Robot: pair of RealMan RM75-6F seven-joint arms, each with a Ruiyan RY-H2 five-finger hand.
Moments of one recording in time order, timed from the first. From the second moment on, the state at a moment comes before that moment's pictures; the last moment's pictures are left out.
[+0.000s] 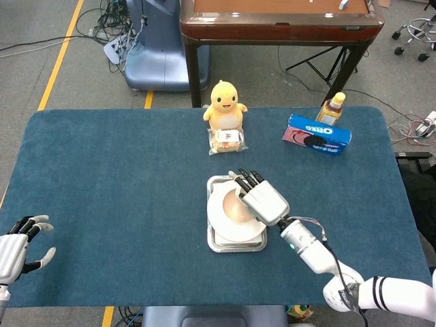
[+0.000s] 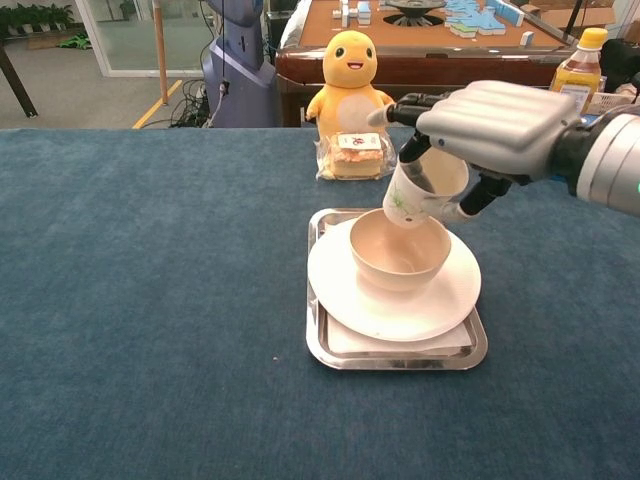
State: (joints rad) left arm -0.09 -1.04 -0.02 -1.68 1.47 1.43 0.04; right arm 0.73 -1.39 0.11 -1.68 -1.33 1.02 -0.66
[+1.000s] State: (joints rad) left arm -0.10 -1.07 -0.02 -1.68 1.47 1.42 0.08; right arm 0.52 -1.30 -0.03 -1.59 -1.36 1.08 -0.36
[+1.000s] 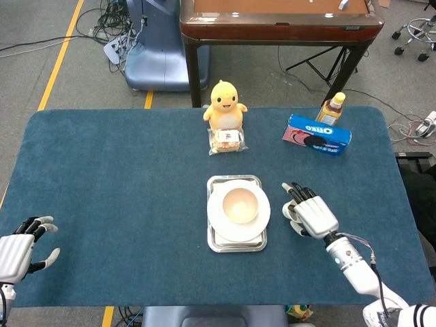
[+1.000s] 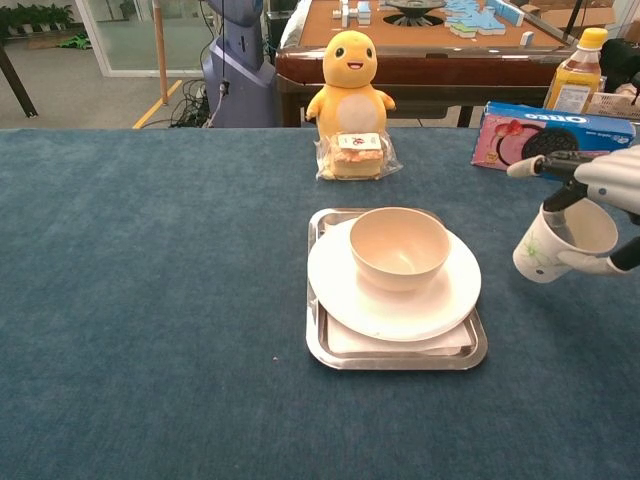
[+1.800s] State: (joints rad) left arm -0.10 -1.07 -0.01 -1.68 1.46 1.41 0.08; right arm 0.47 -1.30 -0.02 -1.54 -1.42 1.11 -0.26
